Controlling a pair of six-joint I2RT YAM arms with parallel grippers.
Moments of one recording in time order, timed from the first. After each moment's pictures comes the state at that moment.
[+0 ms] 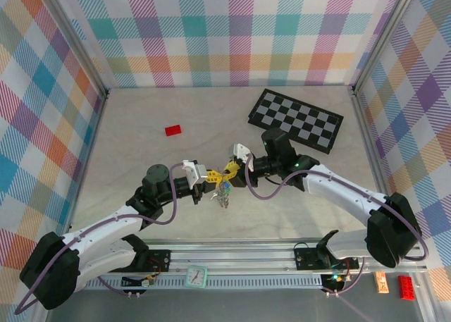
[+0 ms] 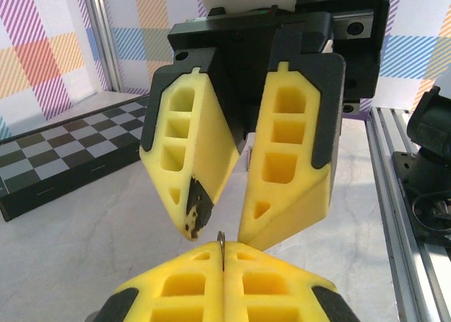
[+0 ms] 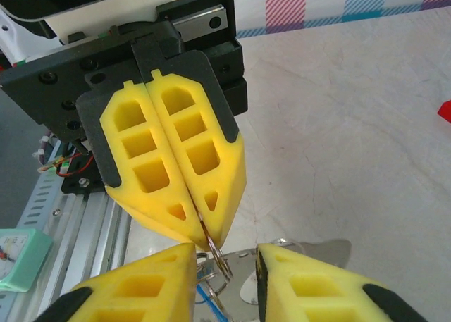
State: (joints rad) left arm -0.64 0.97 0.37 0.50 0.58 0.11; right arm 0.69 1.32 0.89 -0.15 -0.80 -0.35
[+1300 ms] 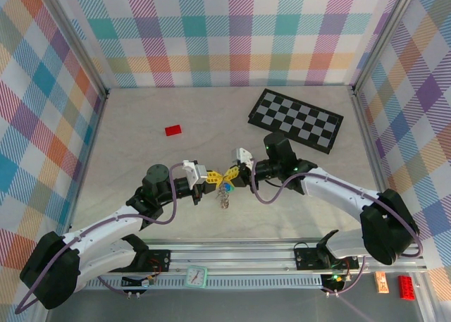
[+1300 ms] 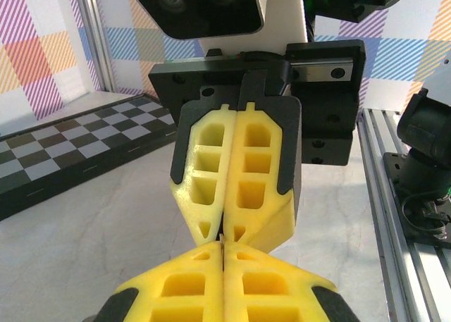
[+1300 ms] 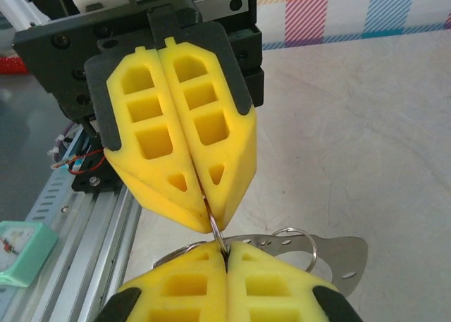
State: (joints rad) left arm -0.64 0.98 0.37 0.50 0.60 0.10; right arm 0.67 1.34 0.79 0.02 -0.90 -0.34
